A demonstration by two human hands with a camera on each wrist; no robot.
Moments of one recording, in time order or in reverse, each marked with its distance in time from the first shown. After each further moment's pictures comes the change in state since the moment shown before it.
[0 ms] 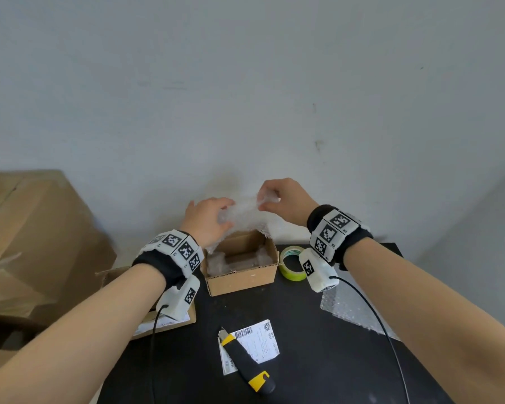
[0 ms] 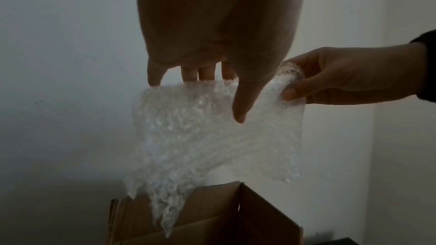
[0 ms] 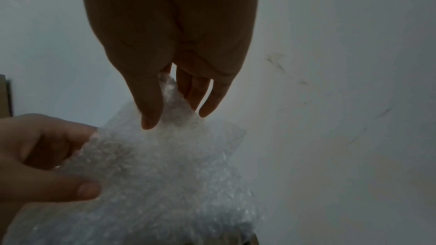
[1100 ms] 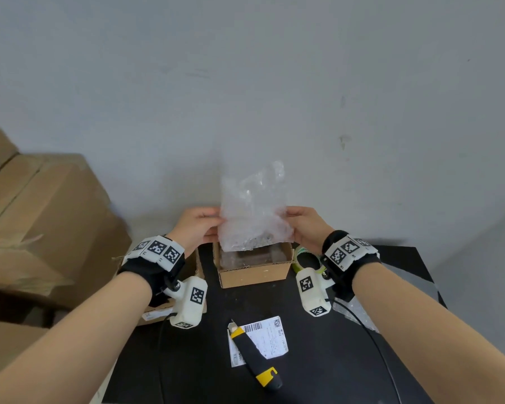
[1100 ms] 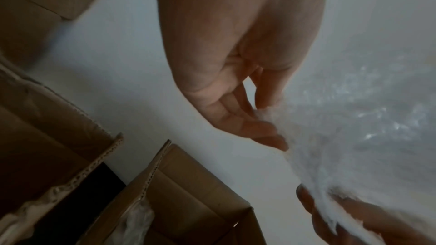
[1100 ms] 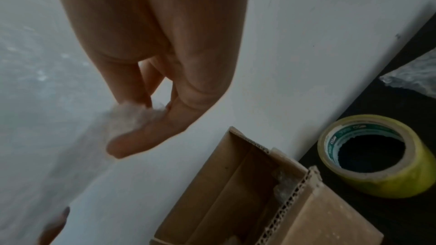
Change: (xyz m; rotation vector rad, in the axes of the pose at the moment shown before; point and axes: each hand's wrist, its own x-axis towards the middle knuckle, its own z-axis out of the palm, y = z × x) left_hand -0.025 -0.034 -0.001 -1.050 -0.073 -0.420; right_hand -0.019 0.028 0.045 0.943 -0.110 0.471
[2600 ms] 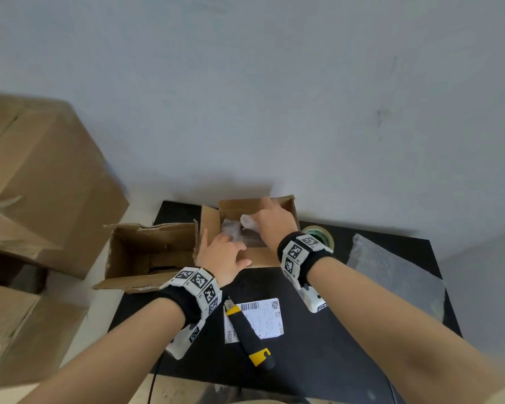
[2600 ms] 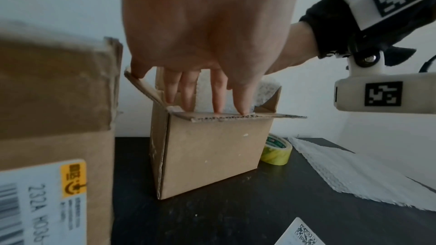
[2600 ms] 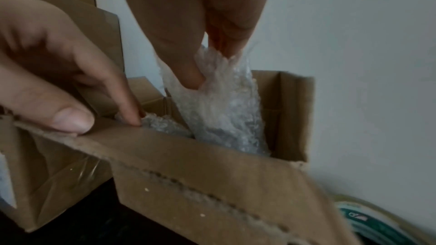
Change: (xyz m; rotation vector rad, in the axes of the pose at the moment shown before) left_hand 0.000 -0.102 0.040 1.343 -0.061 0.106; right_hand 0.051 0.059 0.051 -1.639 -0.032 -0.264
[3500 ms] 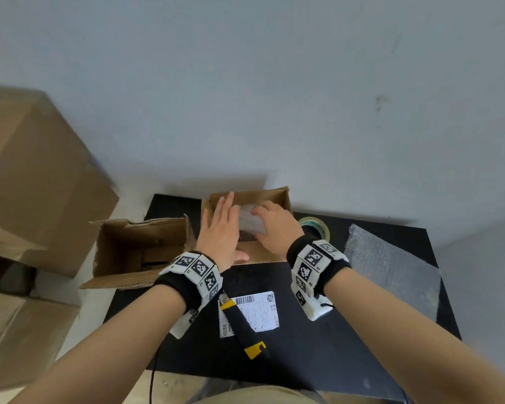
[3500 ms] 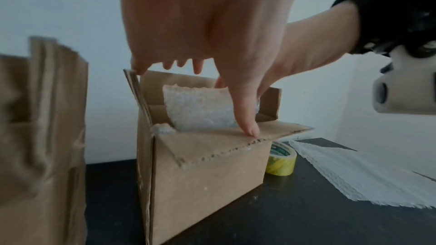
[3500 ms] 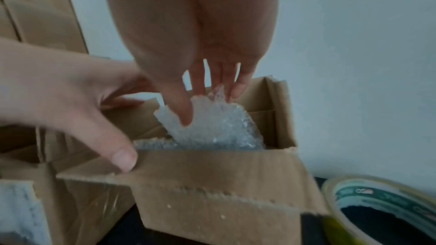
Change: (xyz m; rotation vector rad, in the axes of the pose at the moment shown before) left_hand 0.019 0.014 -0.014 0.055 0.078 0.010; right_hand -0.023 0.017 -0.002 0.237 -0.041 -0.008
